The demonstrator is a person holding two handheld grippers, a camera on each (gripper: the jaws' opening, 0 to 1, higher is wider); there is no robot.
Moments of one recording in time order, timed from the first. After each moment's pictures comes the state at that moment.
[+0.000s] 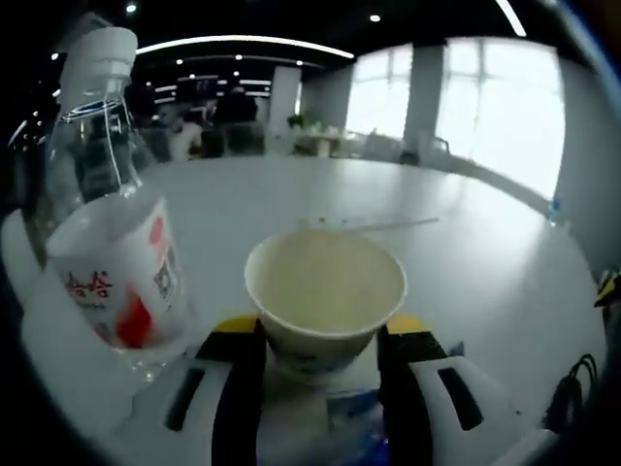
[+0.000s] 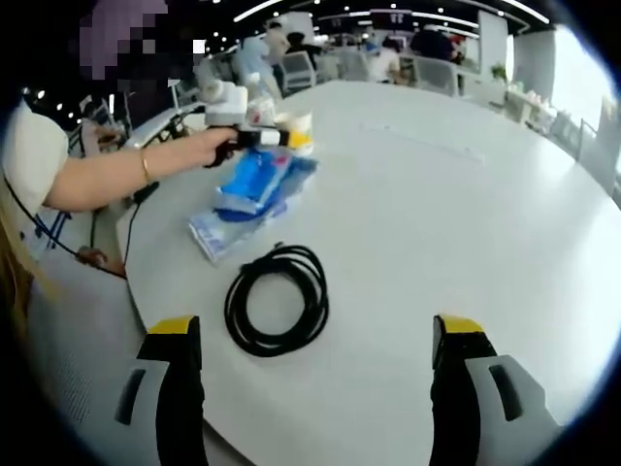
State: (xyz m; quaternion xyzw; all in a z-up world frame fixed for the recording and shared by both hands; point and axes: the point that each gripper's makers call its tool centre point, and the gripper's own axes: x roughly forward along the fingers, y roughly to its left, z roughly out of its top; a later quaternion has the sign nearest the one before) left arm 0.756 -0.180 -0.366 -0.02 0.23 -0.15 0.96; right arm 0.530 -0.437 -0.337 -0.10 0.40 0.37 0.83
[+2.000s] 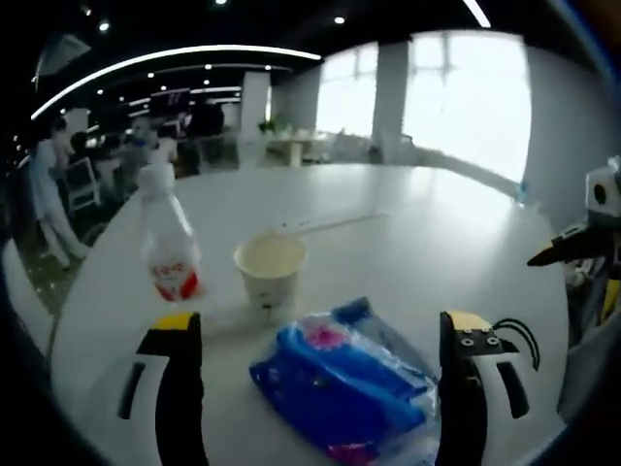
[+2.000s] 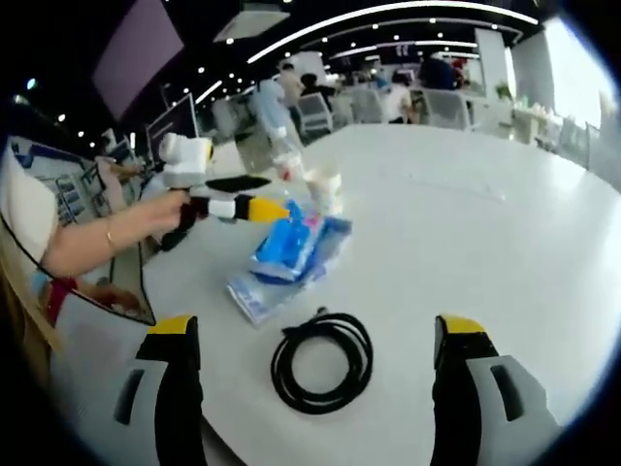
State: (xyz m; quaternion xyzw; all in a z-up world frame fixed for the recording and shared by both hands) left arm 0.648 -0.189 -0.301 0.00 0.23 -0.21 0.95; right arm 0.540 -0.389 -0.288 -0.03 0.32 0.41 0.86
